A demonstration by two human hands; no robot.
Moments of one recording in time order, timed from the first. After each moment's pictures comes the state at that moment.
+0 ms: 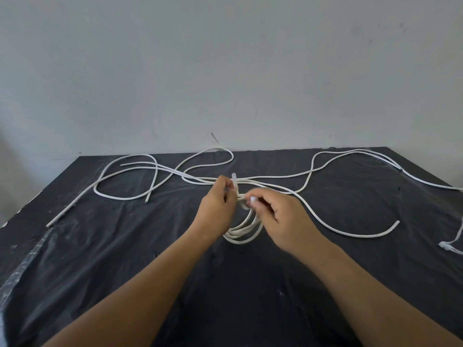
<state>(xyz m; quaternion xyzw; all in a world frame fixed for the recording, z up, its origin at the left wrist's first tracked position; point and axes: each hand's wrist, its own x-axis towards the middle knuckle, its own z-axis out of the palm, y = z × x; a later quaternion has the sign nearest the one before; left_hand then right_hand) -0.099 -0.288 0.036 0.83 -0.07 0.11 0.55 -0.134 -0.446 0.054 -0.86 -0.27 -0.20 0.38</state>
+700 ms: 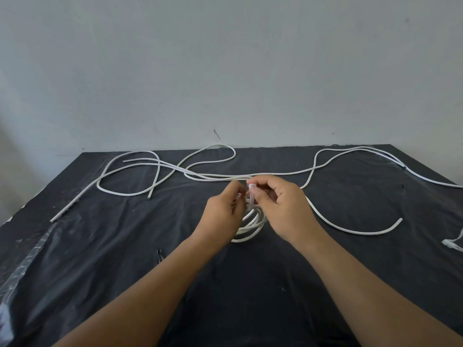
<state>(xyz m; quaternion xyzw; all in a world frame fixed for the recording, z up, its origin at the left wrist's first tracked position) -0.122 -0.290 0.030 0.85 -0.14 0.15 0.49 -0.134 -0.431 0.066 -0.82 -0.17 -0.16 0.53</state>
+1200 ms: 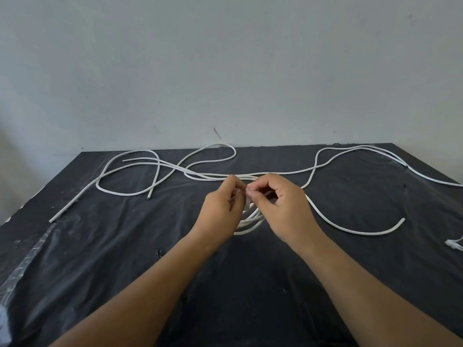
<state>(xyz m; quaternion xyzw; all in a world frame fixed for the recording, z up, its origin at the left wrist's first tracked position) -0.122 -0.289 0.040 0.82 -0.15 0.16 0.54 -0.128 -0.430 0.060 -0.82 -0.21 -0.24 0.48</state>
